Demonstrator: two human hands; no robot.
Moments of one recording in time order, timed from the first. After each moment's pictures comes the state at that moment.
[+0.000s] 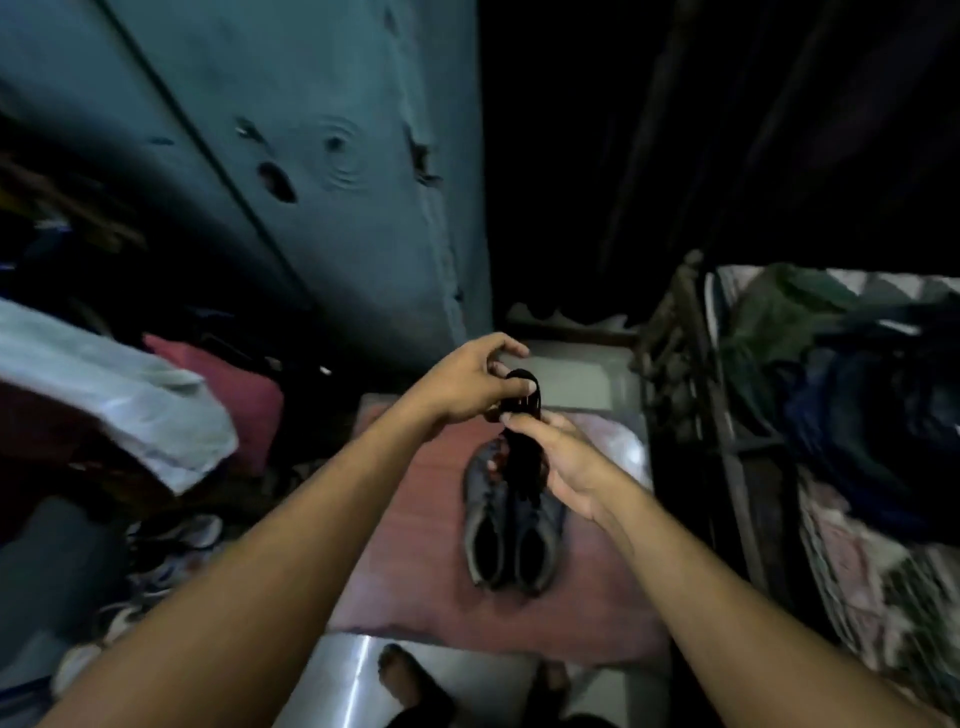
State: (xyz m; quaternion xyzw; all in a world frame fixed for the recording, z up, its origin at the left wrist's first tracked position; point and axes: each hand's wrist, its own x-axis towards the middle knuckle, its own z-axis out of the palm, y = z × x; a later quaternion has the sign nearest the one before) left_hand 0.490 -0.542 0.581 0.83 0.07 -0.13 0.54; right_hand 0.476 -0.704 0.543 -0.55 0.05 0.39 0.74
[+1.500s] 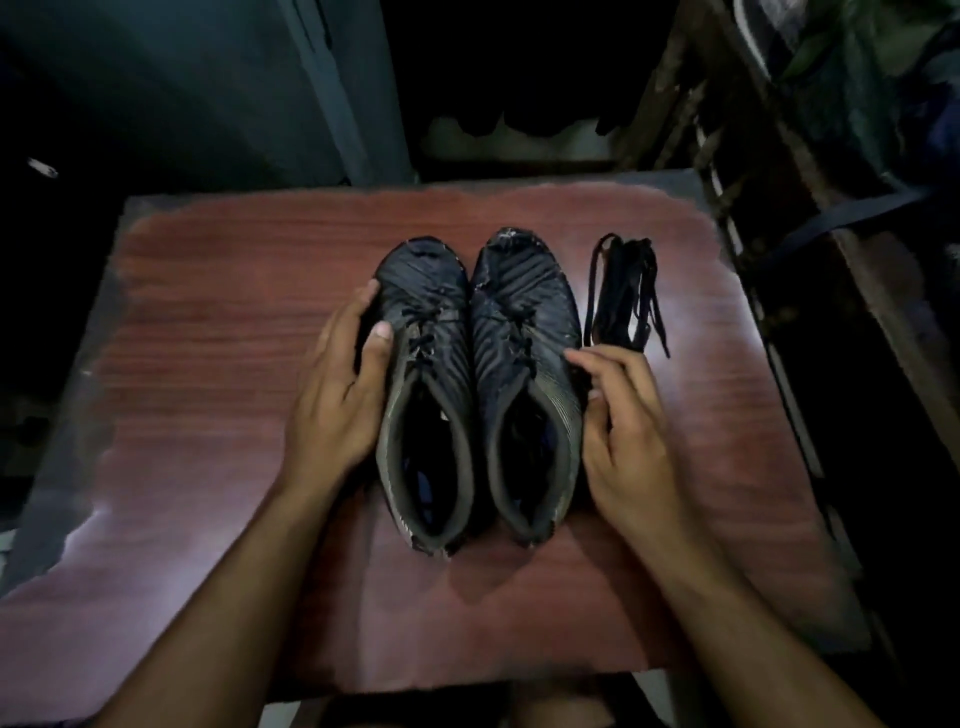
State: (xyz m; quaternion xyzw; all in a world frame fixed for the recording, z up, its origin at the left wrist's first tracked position) left_hand 0.422 -0.522 0.133 0.89 0.11 0.10 0.43; right_hand 0.417 -0.780 0.130 -0.89 -0.11 -0.09 0.43
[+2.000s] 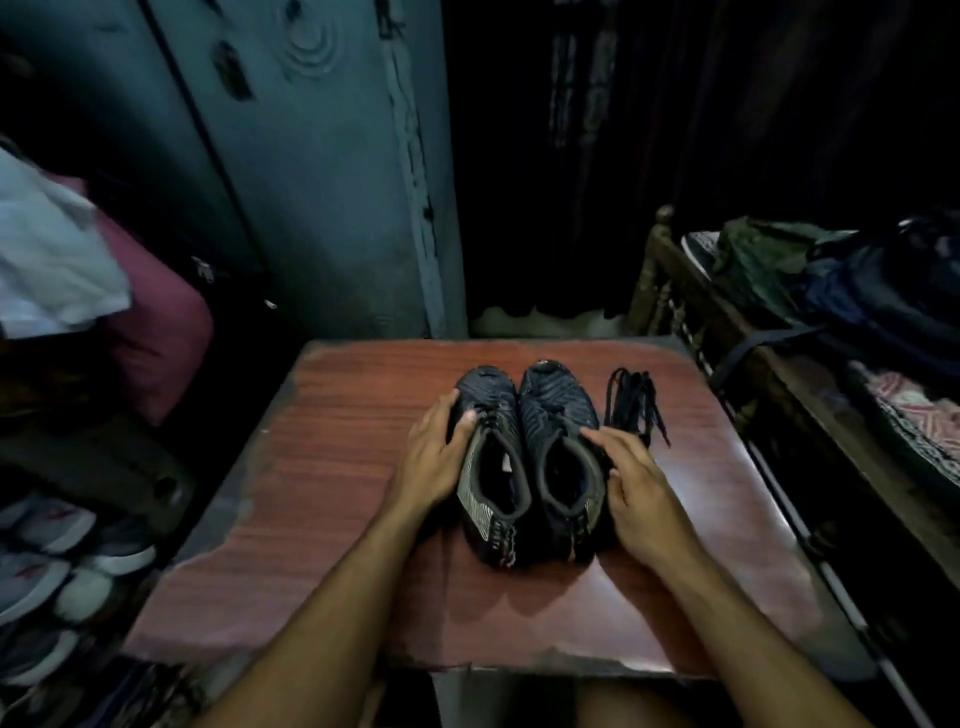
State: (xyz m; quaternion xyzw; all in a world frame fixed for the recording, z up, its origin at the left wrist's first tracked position) left_hand 0.335 -0.549 0.124 0.89 0.08 0.10 0.44; right_hand 0.330 -0.818 0.127 -0.90 -0.18 -0.07 0.39
